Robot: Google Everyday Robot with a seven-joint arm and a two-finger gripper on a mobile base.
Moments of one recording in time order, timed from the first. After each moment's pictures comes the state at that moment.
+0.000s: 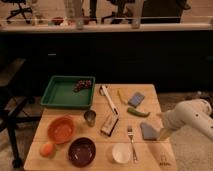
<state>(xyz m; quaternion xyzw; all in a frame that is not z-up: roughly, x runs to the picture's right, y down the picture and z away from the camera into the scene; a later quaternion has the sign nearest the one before) 0.297 0.213 0.771 -0.25 -0.08 0.11 0.96</state>
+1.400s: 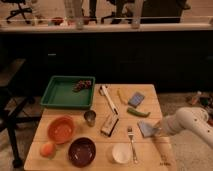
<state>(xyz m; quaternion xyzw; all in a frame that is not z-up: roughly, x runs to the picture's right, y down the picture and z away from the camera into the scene) 0.304 0.243 0.817 -0.25 -0.12 0.10 0.95</state>
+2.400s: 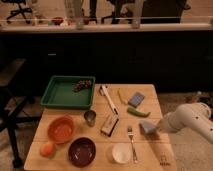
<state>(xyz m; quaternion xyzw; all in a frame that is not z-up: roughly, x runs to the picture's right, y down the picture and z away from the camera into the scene) 0.304 0.219 0.780 -0.24 -0.09 0.09 0.96</state>
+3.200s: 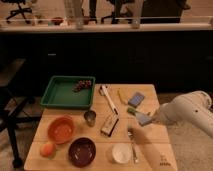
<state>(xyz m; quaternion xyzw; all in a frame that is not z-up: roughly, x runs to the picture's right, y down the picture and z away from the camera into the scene) 0.251 0.150 0.715 -0.19 -0.10 0.00 0.98</state>
